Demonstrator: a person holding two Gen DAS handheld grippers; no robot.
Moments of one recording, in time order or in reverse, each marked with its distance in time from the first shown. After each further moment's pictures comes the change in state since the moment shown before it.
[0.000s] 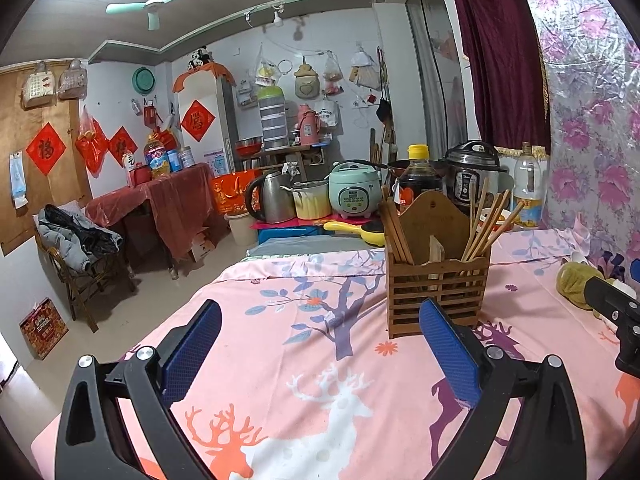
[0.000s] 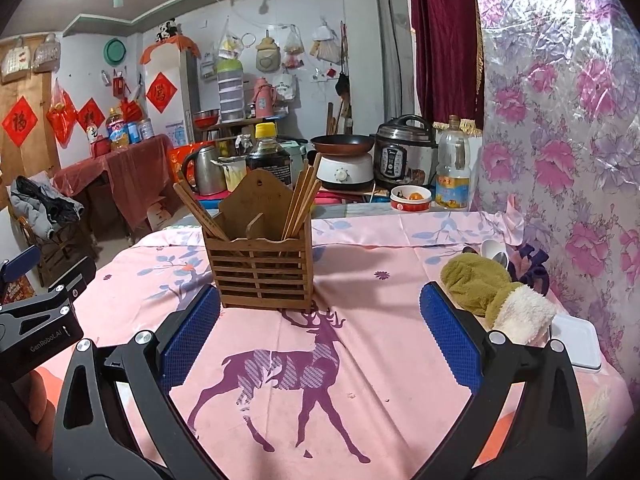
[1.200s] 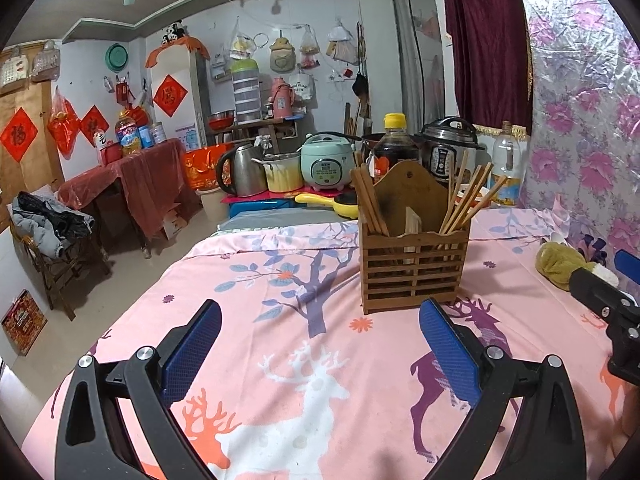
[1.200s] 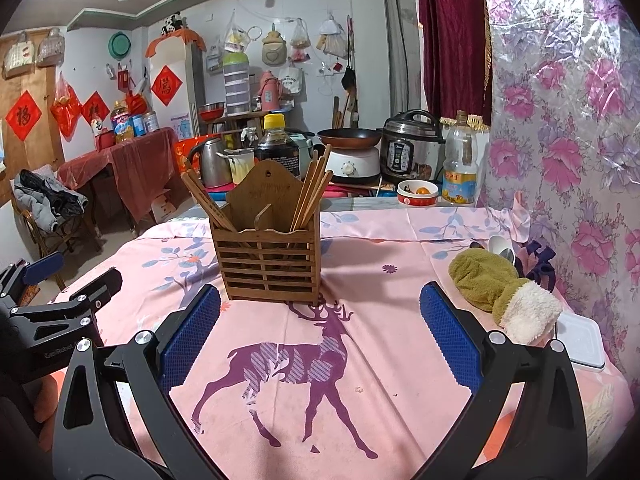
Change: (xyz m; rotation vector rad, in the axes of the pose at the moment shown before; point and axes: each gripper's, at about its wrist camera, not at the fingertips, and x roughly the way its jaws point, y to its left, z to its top) left arm 0.019 0.000 -0.008 0.006 0.104 -0.108; right arm 0.001 0.008 -0.003 -0.010 0.019 0.015
